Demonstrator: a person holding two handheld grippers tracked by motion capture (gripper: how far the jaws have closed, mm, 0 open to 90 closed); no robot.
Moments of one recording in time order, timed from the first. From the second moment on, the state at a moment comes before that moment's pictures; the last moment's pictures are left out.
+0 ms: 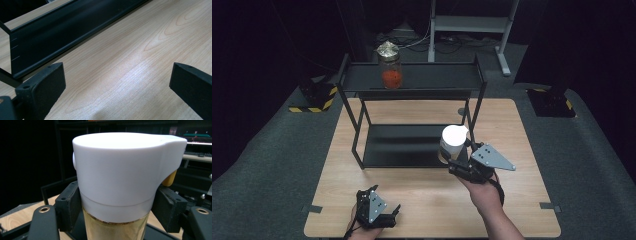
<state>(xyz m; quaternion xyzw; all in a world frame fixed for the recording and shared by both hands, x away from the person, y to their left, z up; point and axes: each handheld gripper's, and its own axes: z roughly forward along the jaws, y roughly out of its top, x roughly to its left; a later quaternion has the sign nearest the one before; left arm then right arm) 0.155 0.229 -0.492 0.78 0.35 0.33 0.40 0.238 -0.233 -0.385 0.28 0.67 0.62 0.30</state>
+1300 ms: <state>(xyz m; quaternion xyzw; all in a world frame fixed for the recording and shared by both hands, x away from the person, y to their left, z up) 0.153 0.234 -0.493 0.77 0.36 0.33 0.41 0.275 -0.198 -0.304 0.26 0.64 0.65 0.33</state>
